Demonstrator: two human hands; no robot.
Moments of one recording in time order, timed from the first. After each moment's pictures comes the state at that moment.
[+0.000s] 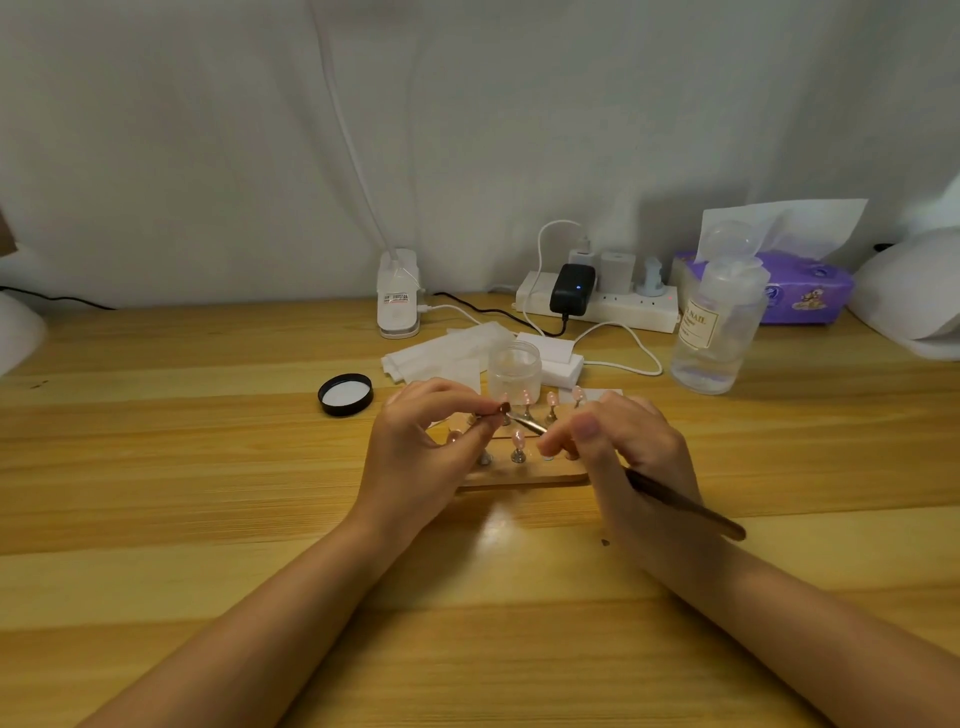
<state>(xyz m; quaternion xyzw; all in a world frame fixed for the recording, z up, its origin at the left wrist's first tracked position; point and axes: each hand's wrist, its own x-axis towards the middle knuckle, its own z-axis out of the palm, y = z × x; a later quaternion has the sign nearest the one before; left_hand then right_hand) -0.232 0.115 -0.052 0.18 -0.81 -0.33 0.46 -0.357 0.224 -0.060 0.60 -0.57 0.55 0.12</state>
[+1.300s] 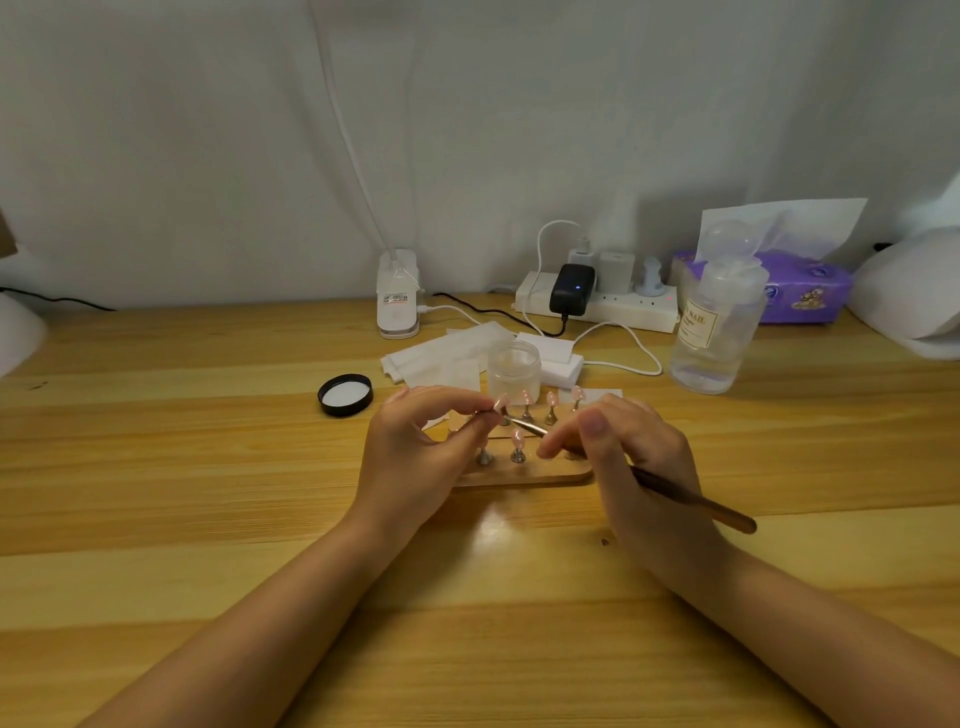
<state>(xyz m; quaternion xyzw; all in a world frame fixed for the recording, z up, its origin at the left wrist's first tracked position) -0.232 0.114 -0.052 0.19 -0.80 -0.34 0.47 -0.354 0.228 -0.058 0.58 -0.58 0.57 0.07</state>
